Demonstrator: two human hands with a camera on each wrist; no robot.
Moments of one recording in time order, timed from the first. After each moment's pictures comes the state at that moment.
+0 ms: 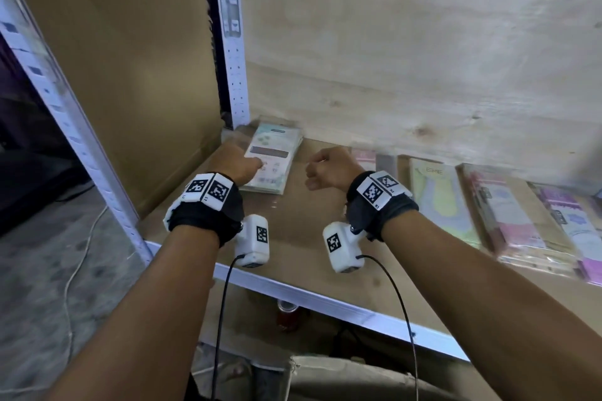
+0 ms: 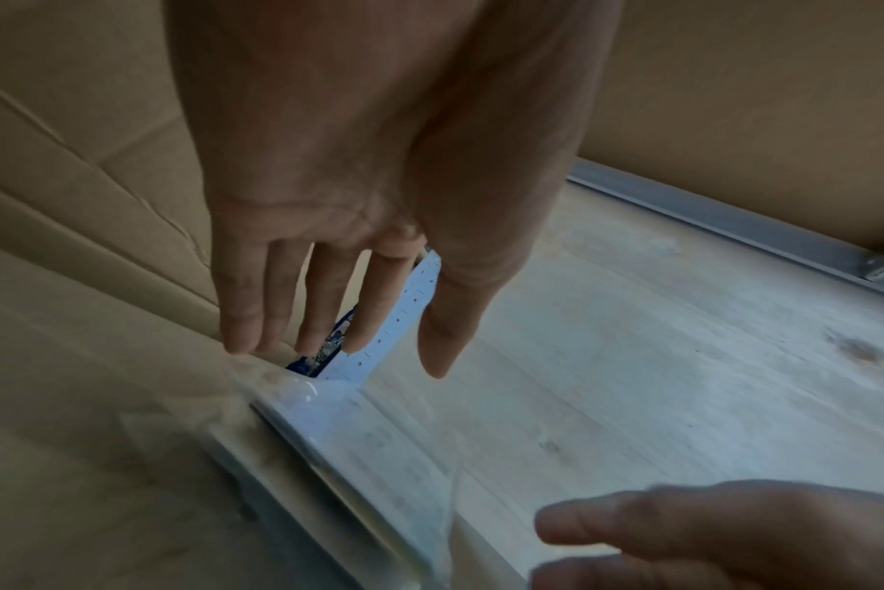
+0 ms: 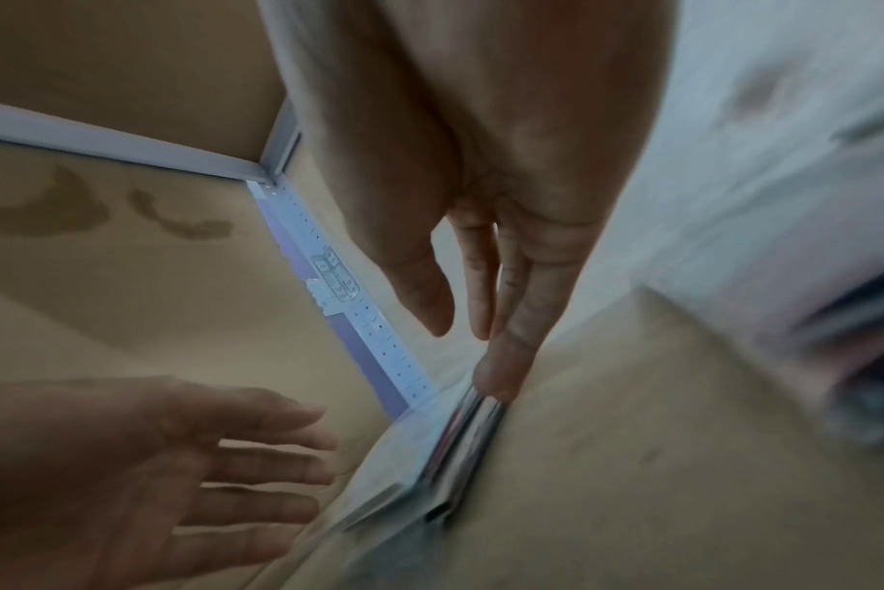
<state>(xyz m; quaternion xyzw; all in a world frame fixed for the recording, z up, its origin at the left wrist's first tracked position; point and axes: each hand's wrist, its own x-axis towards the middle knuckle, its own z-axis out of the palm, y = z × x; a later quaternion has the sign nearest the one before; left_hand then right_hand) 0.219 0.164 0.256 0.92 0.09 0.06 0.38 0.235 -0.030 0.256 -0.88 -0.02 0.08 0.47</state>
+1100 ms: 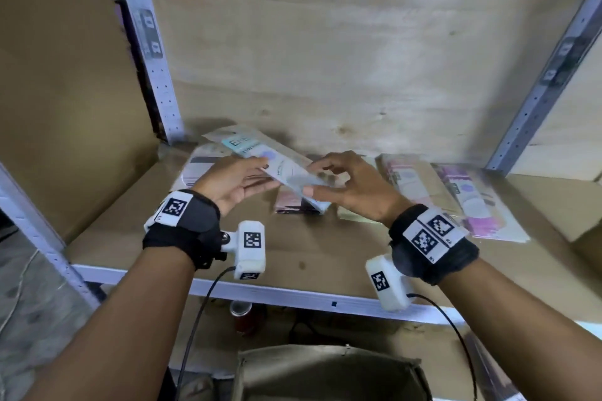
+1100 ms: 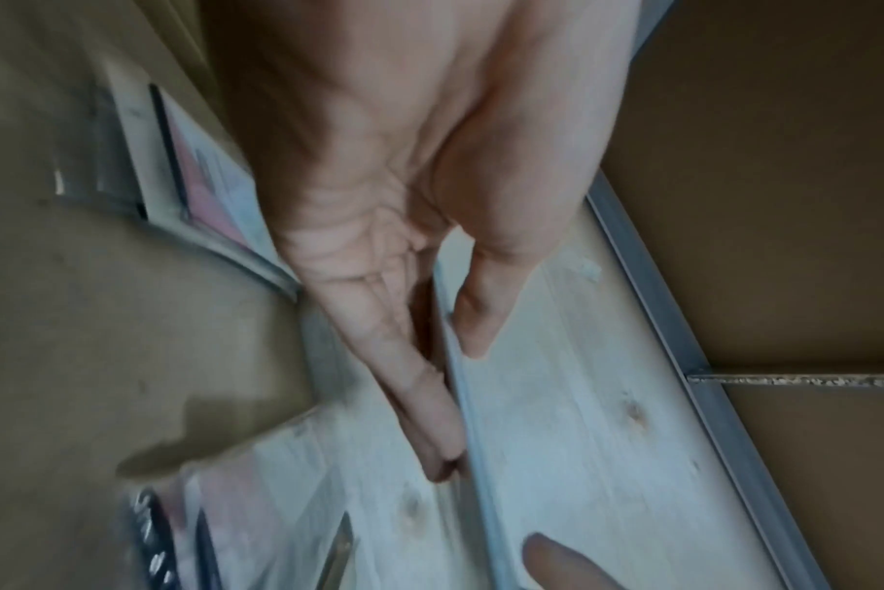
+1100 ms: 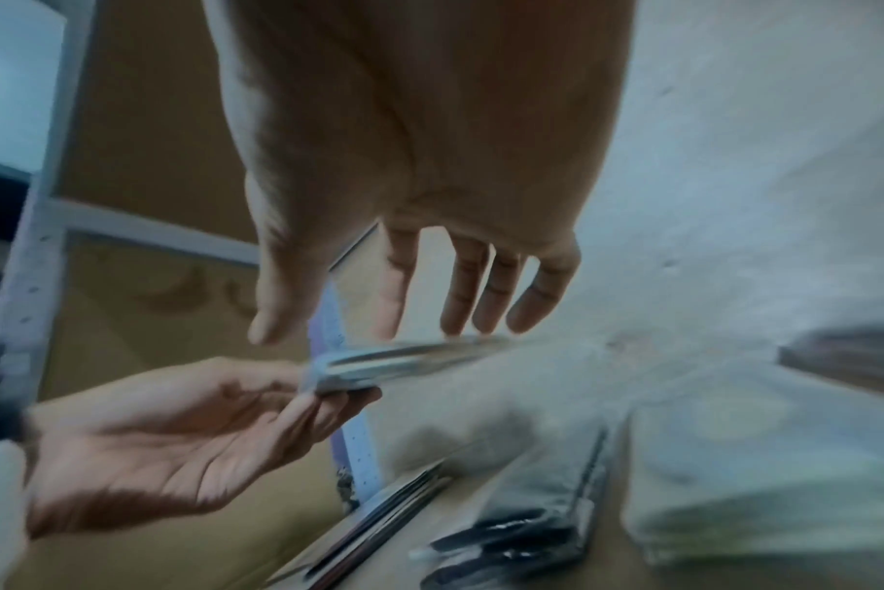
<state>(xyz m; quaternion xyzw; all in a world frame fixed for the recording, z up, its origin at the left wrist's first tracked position) 0.172 0.051 0.277 0.57 0.00 -0.14 0.81 0.114 -0.180 0.287 -0.89 -0.17 -0.09 0.41</state>
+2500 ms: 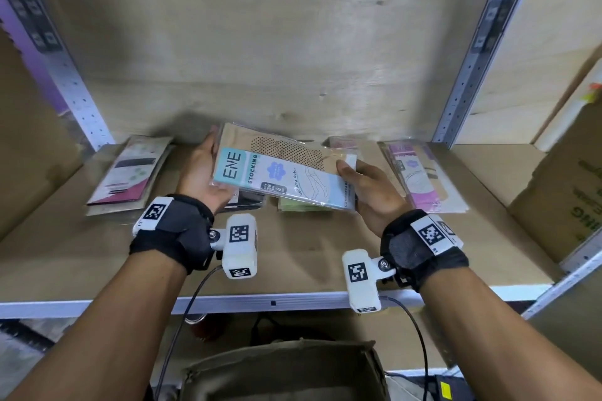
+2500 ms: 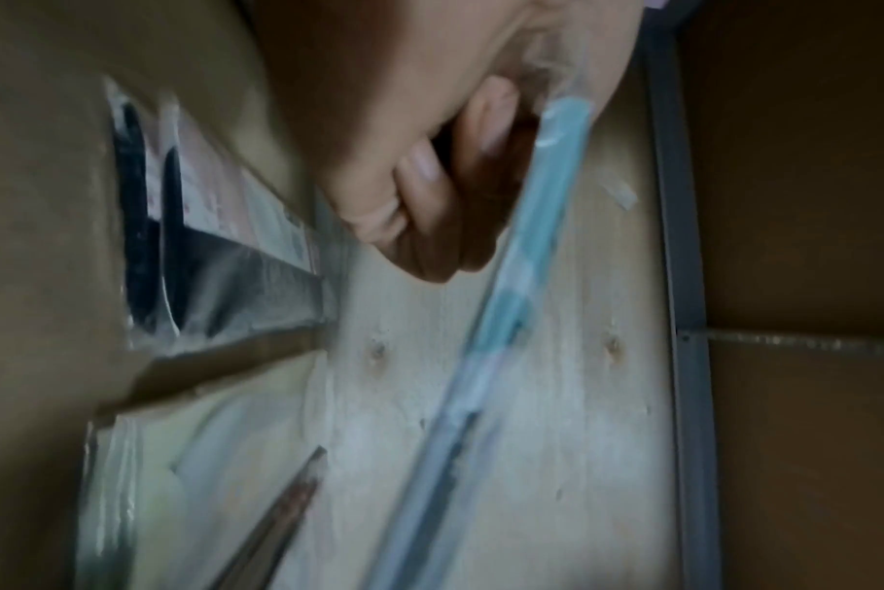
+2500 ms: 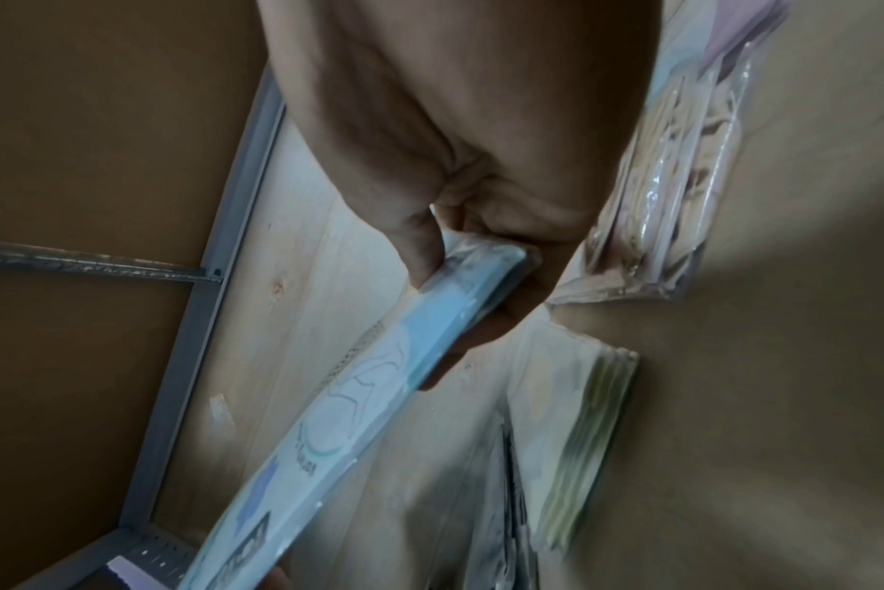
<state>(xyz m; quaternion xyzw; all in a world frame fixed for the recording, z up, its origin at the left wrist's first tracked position) 0.172 -0.042 0.272 0.52 0.01 -0.11 0.85 0.089 -0.276 0.252 -0.65 0.13 -0.07 0.75</state>
